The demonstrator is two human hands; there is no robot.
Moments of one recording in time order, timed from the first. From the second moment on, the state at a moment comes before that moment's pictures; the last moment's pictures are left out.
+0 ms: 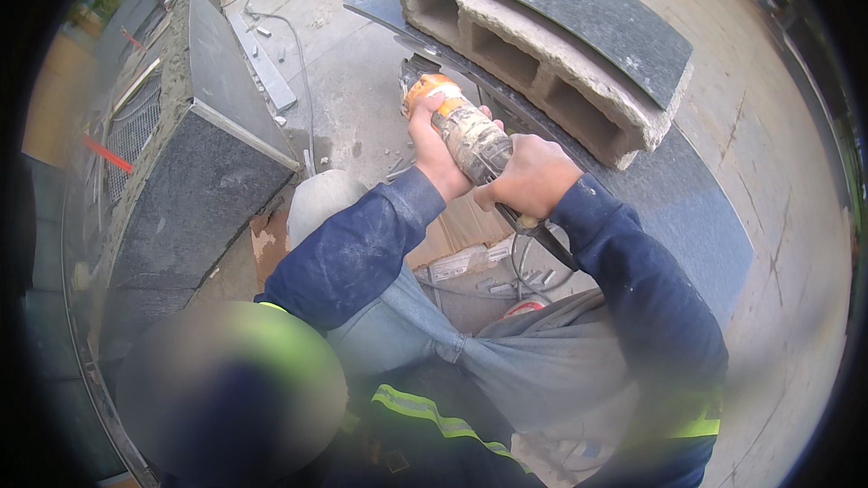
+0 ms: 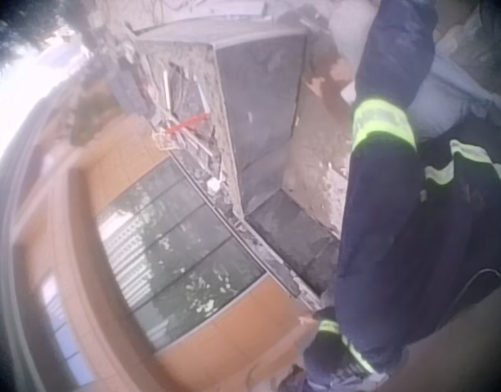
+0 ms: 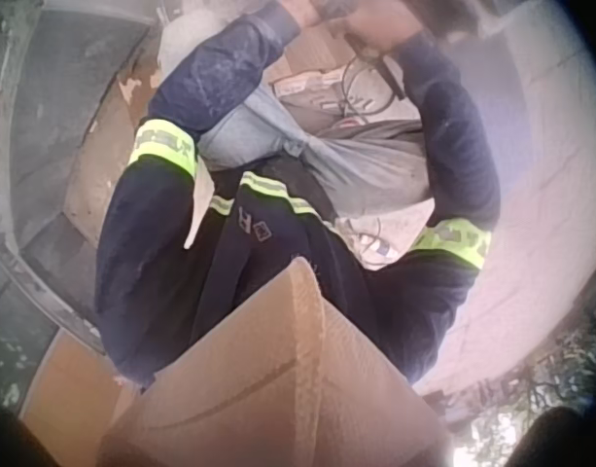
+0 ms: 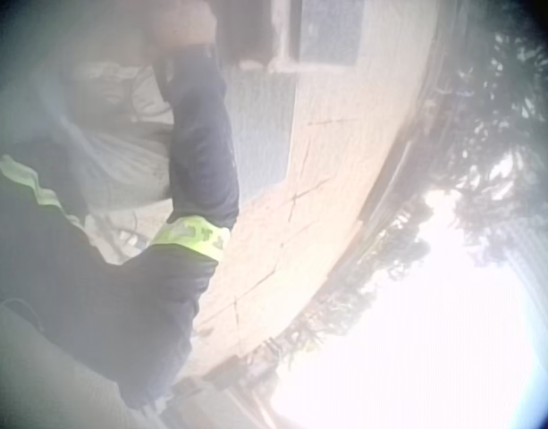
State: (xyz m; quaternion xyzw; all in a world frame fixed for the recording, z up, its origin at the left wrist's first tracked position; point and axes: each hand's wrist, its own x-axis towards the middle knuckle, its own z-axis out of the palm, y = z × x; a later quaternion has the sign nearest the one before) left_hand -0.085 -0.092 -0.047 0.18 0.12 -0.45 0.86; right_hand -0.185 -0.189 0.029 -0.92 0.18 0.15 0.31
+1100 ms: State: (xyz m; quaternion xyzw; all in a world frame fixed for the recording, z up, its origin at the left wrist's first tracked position) left_hand -0.118 -0.087 -0.037 0.17 0.12 -0.46 0.86; right_hand -0.220 -0.182 0.045 -0.92 0.17 0.13 0.32
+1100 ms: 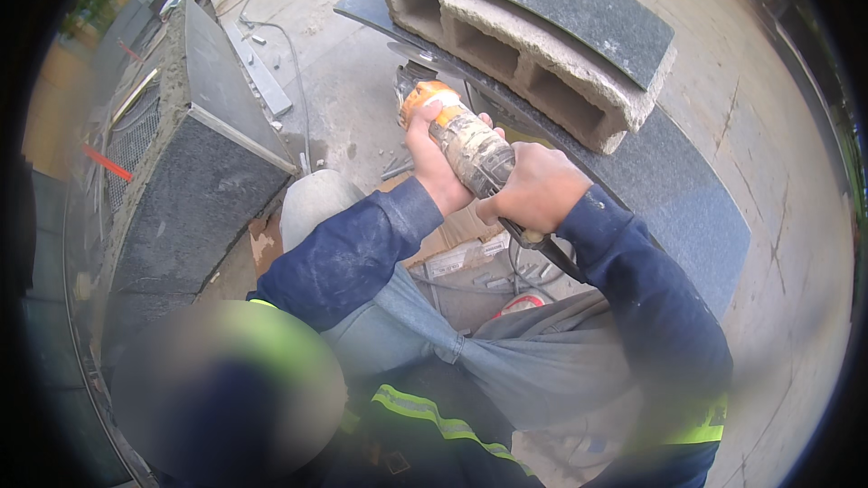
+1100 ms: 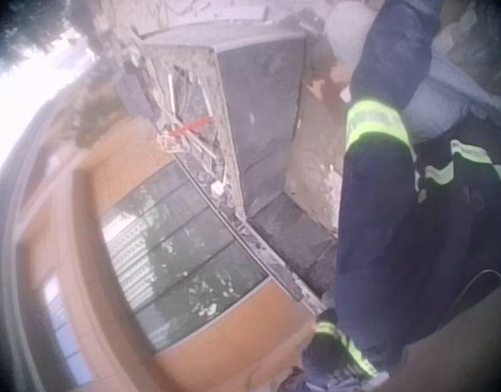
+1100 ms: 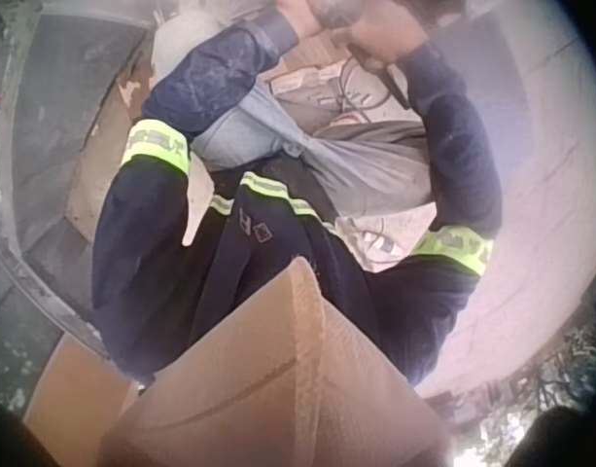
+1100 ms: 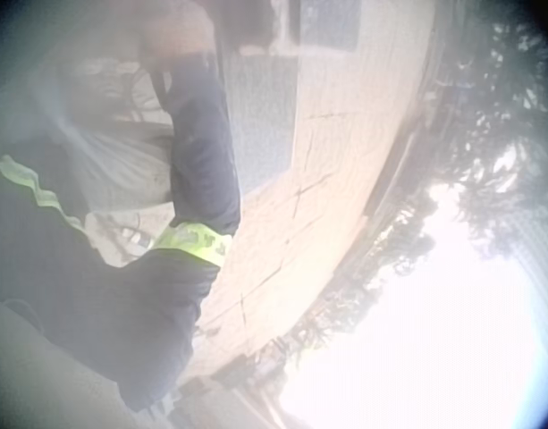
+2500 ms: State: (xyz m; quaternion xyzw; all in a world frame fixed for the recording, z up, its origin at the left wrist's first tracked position) left_hand -0.079 -0.095 -0.052 0.19 0.13 -0.45 0.86; right_hand -0.178 -0.190 0.028 -0.91 0.19 0.18 0.32
